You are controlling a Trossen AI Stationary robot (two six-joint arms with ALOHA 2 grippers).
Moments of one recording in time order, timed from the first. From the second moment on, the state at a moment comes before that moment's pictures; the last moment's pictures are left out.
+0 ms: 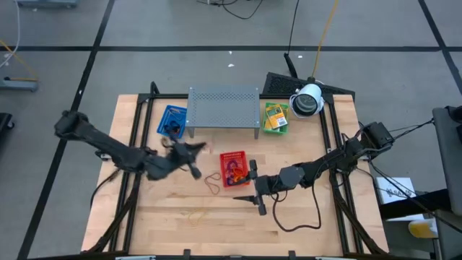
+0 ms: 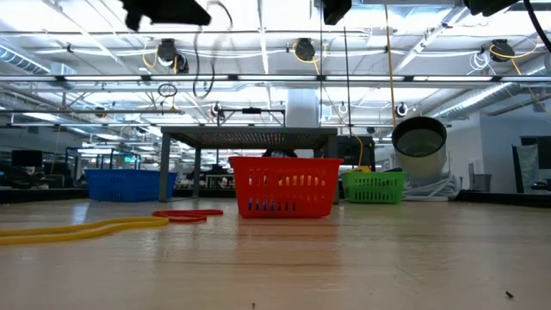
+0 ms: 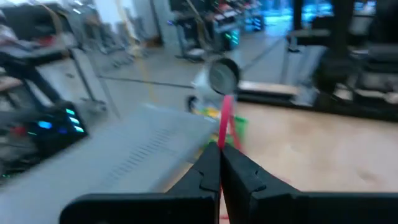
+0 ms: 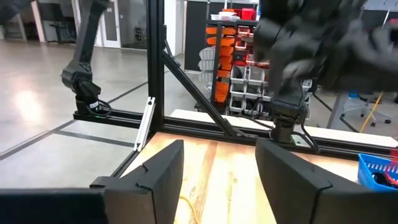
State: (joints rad) left arm -0.42 1.18 0.72 0.24 -0.99 -0.07; right arm 0.40 1.61 0.83 0.80 0.19 -0.04
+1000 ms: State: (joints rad) left arm -0.04 0.66 0.72 -0.38 -1.10 -0.14; right arm 0.39 1.61 0.83 0.80 0.18 -0.01
